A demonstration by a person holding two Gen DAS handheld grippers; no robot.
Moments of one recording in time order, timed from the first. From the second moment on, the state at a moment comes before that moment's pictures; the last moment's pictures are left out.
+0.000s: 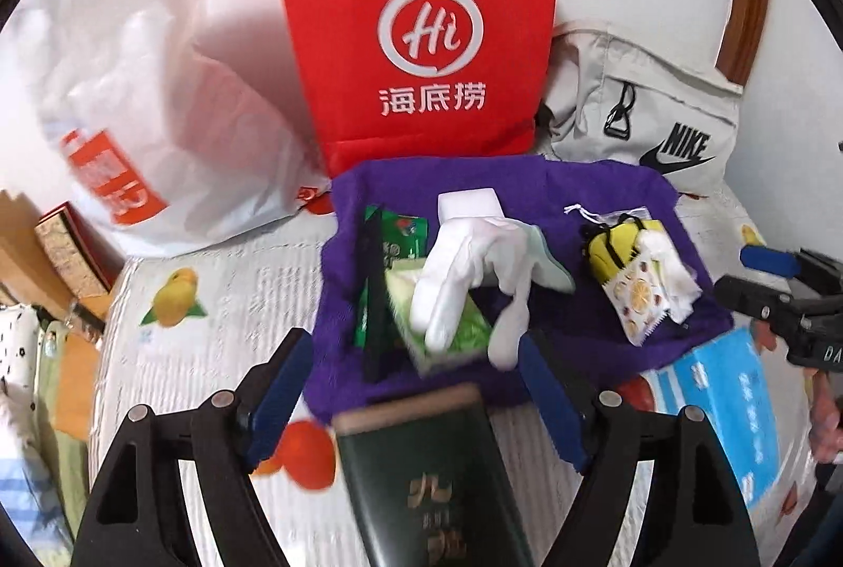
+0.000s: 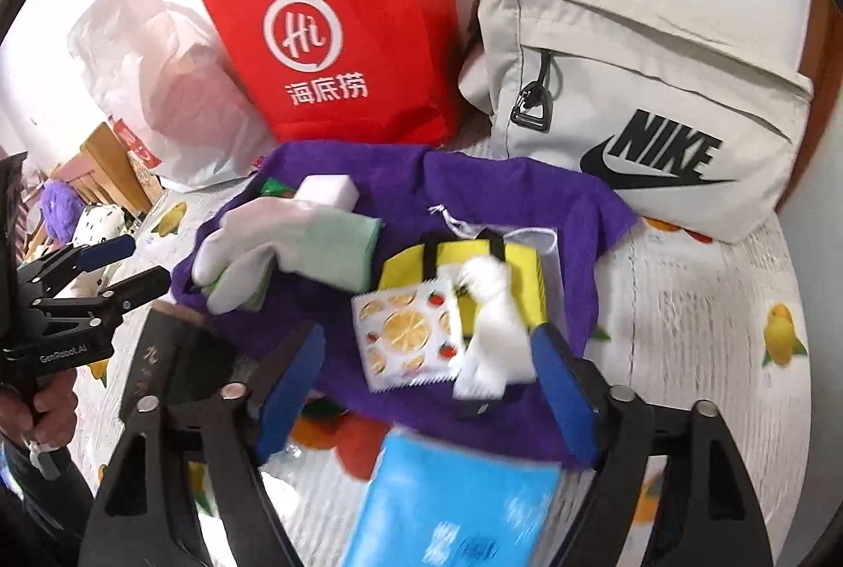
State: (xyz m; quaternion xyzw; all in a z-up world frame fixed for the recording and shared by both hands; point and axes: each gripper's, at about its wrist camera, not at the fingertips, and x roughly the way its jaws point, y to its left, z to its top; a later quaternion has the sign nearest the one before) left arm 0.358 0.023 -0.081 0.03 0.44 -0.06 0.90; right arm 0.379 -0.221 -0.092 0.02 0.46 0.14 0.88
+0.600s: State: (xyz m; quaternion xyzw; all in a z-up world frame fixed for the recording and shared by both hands) left arm 0.194 0.023 -0.025 -0.01 0.38 -0.08 0.92; right arm 0.200 -0.201 -0.040 0.03 0.42 0.07 0.91
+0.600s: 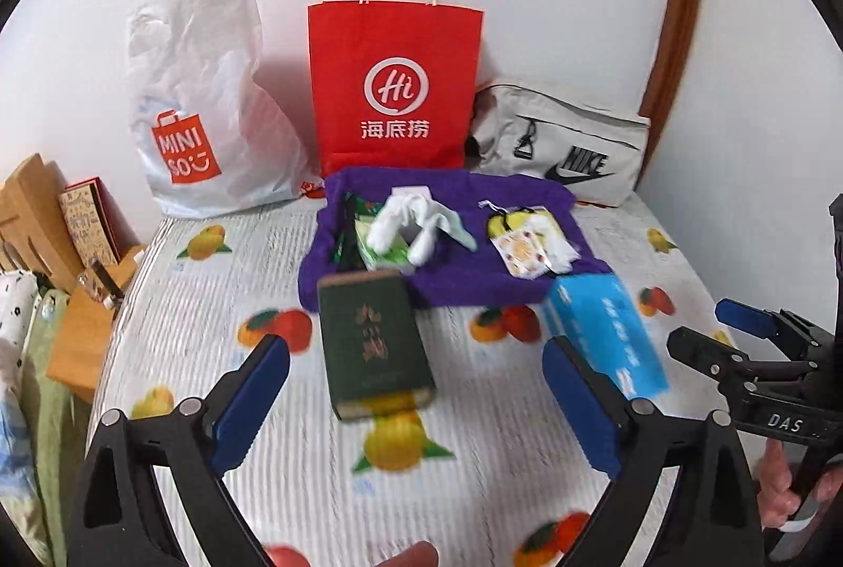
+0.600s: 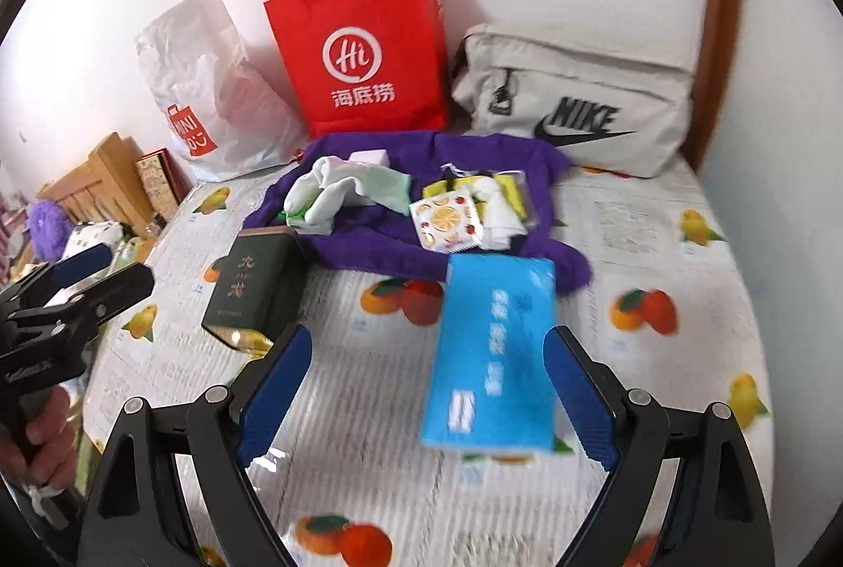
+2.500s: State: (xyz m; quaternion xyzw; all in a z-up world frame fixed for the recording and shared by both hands) left arm 0.060 0.014 -0.025 0.01 0.36 -0.07 0.93; right arm 0.049 -0.174 -0.026 0.01 0.36 0.07 0.93
